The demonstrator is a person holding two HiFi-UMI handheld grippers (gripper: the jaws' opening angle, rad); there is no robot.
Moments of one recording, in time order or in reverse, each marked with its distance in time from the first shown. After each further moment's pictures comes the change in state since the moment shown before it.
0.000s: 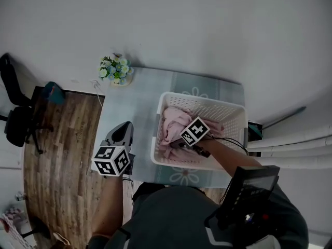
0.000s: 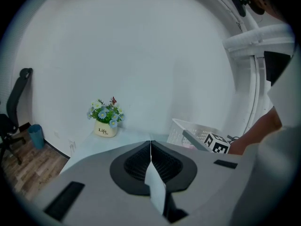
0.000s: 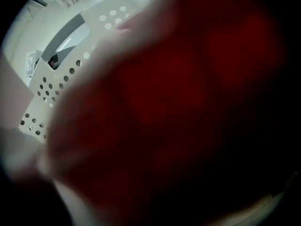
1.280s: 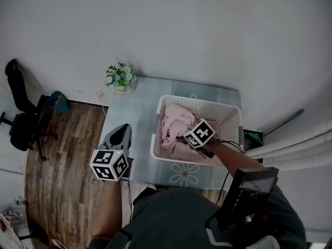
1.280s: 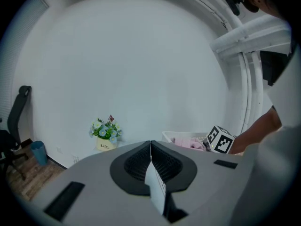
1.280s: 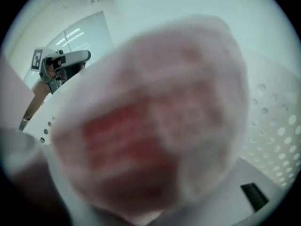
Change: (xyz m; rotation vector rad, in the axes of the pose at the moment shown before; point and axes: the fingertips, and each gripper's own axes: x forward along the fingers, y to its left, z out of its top) left arm -0.050 -0.028 0.035 0.109 -0.098 0.012; right arm -0.072 0.017 0.027 -0.153 -0.170 -0.135
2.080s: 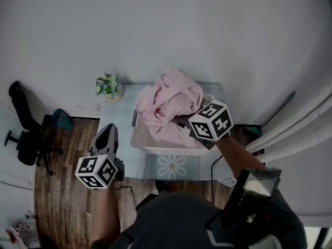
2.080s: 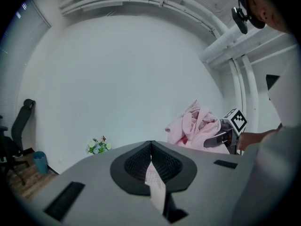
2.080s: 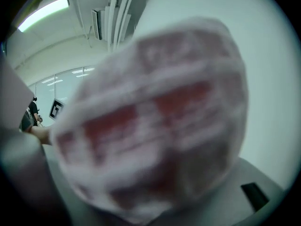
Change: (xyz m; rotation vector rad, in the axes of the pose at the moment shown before) left arm -0.070 -0.104 0.067 0.034 -0.157 0.033; right arm -0.240 0.030 0.069 -0.010 -0.616 -0.060
